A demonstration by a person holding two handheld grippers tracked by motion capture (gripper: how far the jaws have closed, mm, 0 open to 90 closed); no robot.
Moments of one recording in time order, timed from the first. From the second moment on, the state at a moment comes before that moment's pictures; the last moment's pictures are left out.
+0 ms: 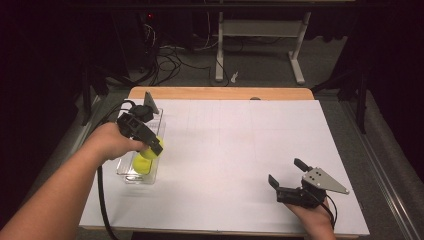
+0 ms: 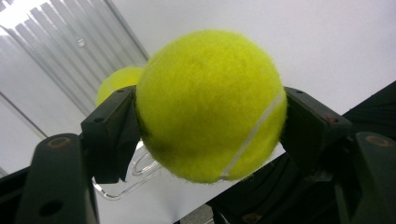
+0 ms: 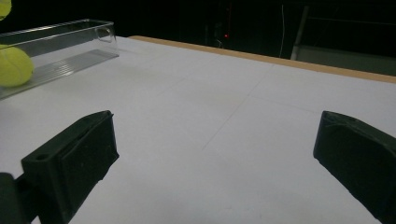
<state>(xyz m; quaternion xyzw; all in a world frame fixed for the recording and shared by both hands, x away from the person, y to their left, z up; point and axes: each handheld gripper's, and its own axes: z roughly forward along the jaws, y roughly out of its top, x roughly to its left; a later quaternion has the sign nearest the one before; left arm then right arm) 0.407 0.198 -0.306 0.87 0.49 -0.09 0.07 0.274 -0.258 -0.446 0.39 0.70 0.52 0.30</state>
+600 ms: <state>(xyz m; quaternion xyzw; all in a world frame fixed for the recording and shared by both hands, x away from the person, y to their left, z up) 0.420 0.230 -0.317 0.84 0.53 -0.09 0.06 0.273 -0.258 -0.446 0.39 0.70 0.52 0.30</state>
